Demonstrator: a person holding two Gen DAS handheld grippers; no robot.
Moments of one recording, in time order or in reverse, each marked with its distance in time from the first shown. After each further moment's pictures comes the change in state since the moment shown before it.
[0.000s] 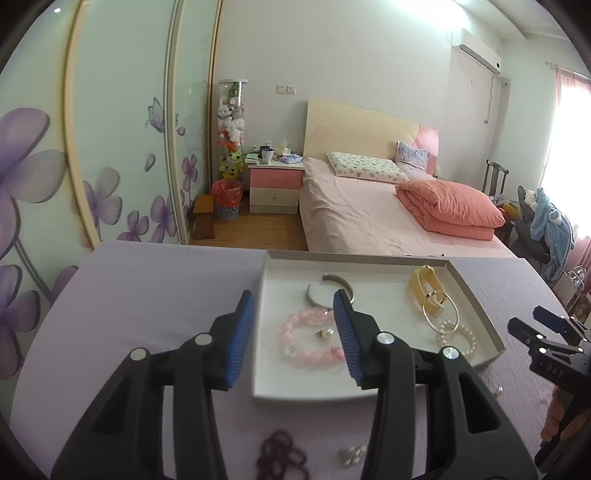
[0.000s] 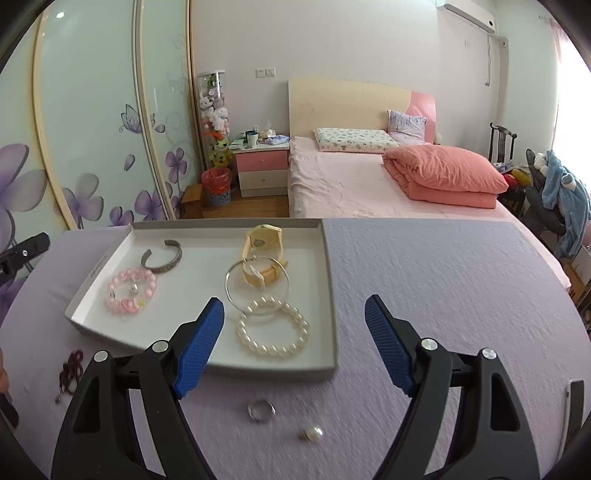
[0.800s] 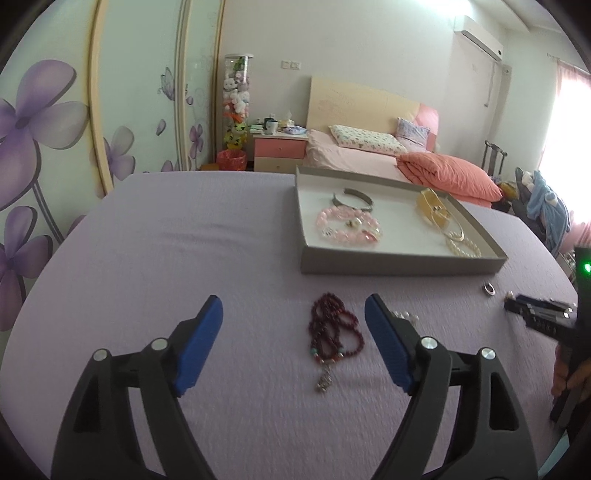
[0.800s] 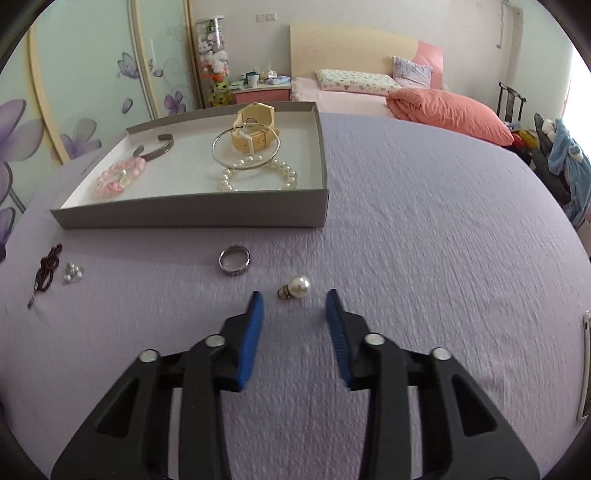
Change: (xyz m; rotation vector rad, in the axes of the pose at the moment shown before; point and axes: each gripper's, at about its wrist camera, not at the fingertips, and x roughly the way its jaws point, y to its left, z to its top) left arm -0.048 0.047 -0.105 0.002 0.097 -0.020; right arm 0.017 -0.008 -0.087 0.006 0.227 0.009
